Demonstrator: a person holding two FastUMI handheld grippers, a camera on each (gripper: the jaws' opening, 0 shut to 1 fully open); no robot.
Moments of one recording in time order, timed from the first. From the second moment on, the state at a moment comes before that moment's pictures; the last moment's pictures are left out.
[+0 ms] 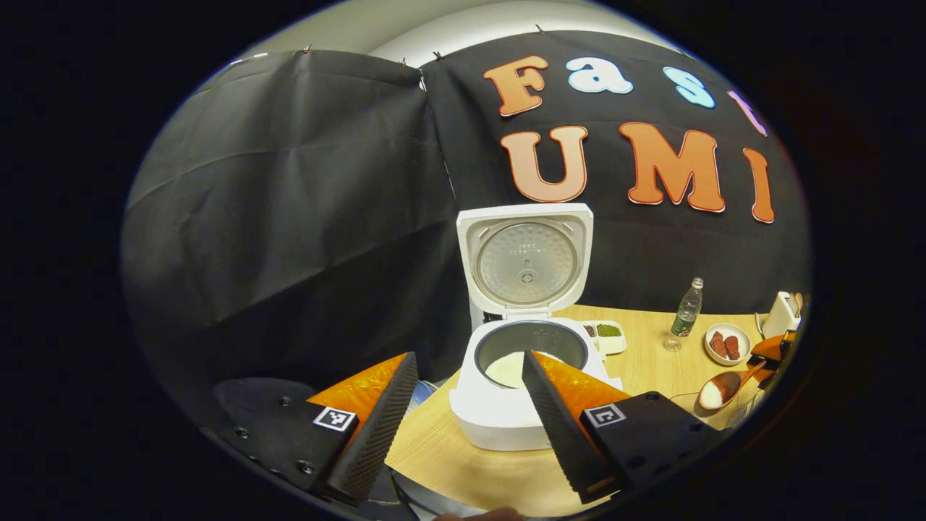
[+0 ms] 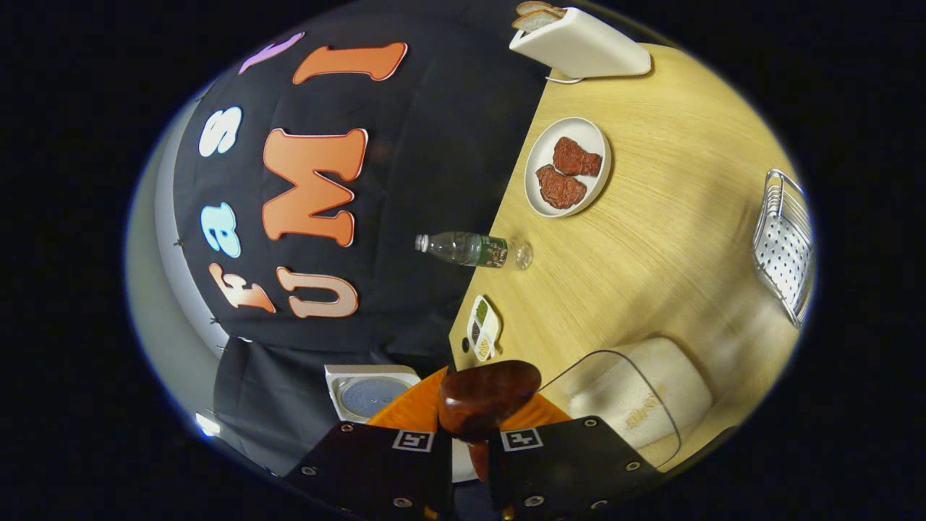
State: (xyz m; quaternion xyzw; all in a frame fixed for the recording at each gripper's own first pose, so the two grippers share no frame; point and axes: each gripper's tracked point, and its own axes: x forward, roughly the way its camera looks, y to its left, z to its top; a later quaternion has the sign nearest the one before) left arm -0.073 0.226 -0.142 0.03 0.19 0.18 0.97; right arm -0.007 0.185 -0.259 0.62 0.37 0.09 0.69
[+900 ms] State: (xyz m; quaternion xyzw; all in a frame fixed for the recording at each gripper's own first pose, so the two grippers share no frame) left arm -0.063 0.314 -0.179 0.01 0.18 0.20 0.96; right arm 0.076 0.395 -0.157 0.60 0.37 0.17 0.68
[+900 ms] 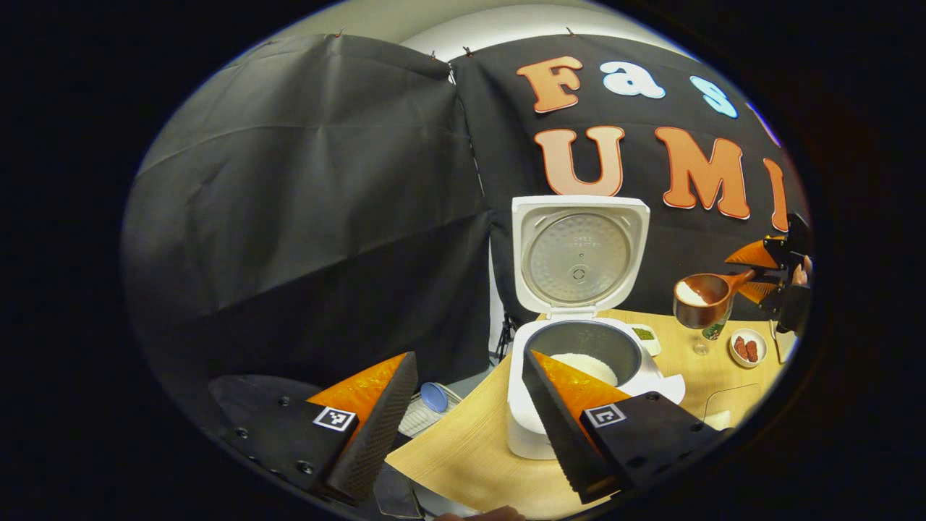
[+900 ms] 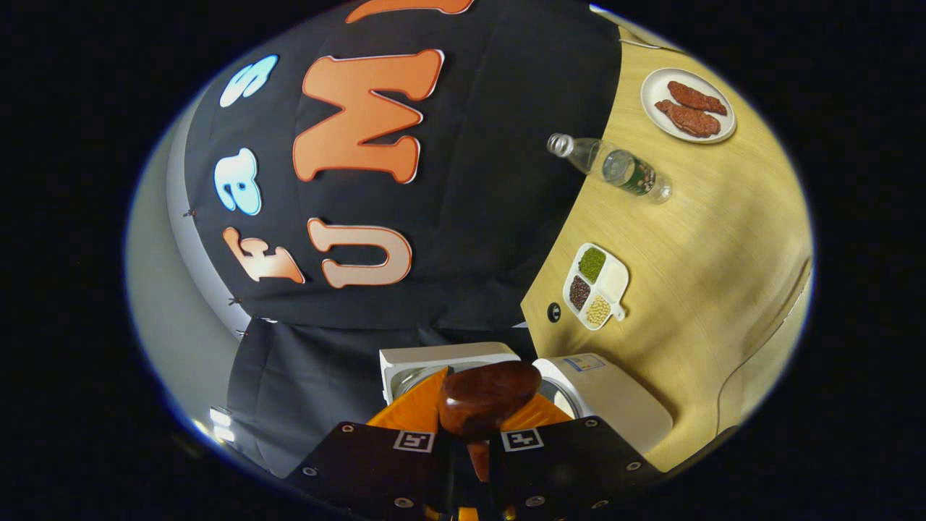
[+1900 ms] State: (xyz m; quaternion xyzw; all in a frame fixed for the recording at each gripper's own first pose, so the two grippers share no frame) left arm -0.074 0.383 -0.226 -0.02 0.23 0.24 0.94; right arm 0.095 0.514 -0.110 0.24 0.23 0.25 0.91
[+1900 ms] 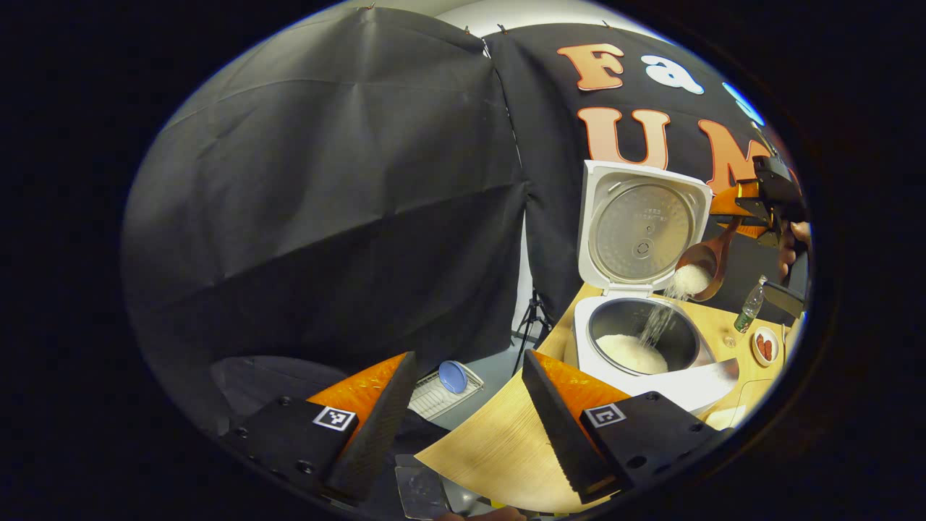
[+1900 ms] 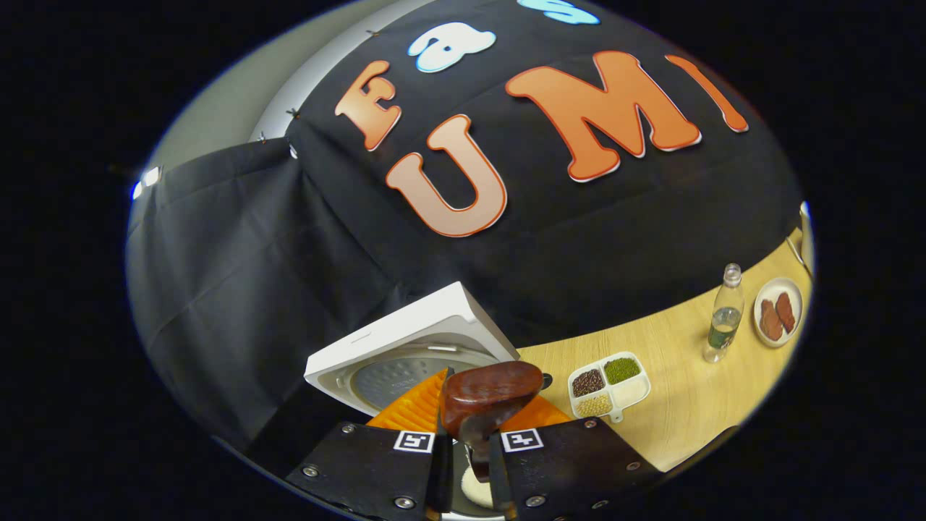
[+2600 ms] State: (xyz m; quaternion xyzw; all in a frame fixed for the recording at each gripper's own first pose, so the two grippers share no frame) left arm -0.068 0.374 -0.225 -0.01 0.23 0.22 0.95; right arm 0.084 0.541 -0.065 0.13 0.13 0.30 0.94
